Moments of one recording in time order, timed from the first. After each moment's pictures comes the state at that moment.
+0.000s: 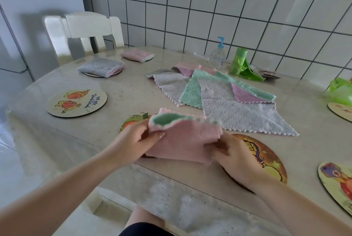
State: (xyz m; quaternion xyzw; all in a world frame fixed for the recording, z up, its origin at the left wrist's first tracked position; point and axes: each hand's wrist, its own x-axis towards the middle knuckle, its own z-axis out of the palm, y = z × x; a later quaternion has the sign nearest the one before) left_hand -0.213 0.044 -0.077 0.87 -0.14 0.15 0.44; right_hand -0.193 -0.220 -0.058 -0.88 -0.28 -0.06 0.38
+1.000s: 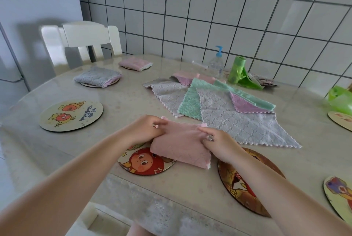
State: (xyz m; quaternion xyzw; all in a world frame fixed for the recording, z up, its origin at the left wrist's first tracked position) left_hand -0.124 0.041 -0.058 0.92 -0.05 -0.03 0.38; right_hand -0.115 -0.196 -0.060 -0.94 -0.15 0.07 0.31
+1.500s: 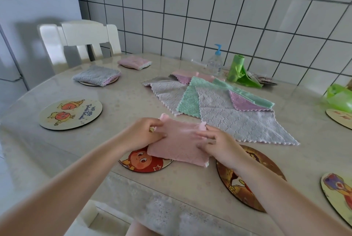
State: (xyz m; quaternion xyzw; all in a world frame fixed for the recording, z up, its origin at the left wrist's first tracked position) left_hand -0.147 0.042 -0.062 0.93 -0.05 0.00 0.37; right_hand -0.141 -0.199 -0.051 -0.92 -0.16 0.08 0.35
